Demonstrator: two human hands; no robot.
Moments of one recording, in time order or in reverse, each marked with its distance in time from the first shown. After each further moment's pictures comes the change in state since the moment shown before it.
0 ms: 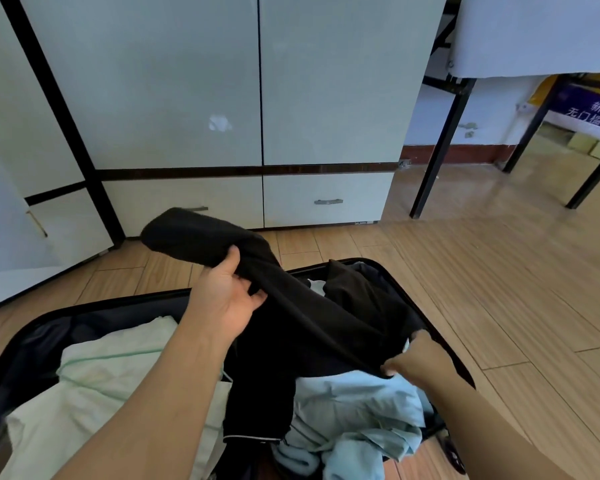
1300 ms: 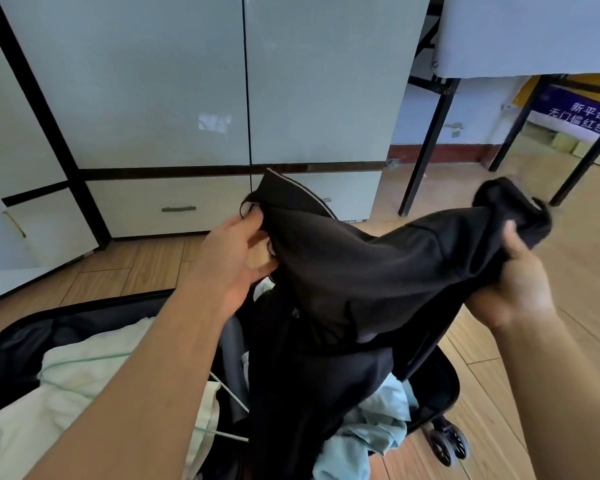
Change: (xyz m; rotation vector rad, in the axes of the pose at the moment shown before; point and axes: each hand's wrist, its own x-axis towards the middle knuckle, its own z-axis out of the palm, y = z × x) left_hand -0.031 0.009 0.054 0.464 -0.215 0.157; right_hand -0.028 -0.022 -0.121 1.670 -0.046 -0.343
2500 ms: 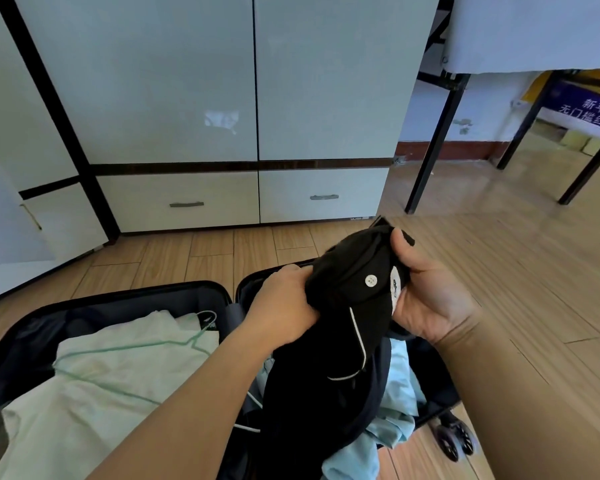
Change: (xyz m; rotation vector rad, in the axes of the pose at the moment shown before) left_hand -0.015 -0.055 0.000 1.236 -0.236 0.157; right_hand -0.025 0.057 0.048 -0.075 -0.424 0.420
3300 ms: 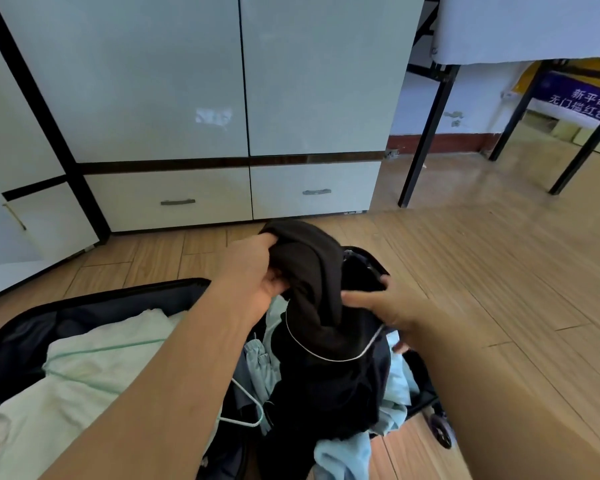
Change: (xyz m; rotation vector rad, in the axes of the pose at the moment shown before) left_hand 0.010 0.025 -0.029 -1.306 0.256 -0.482; right_hand 0.008 0.024 -0.031 -0.884 0.480 0.280
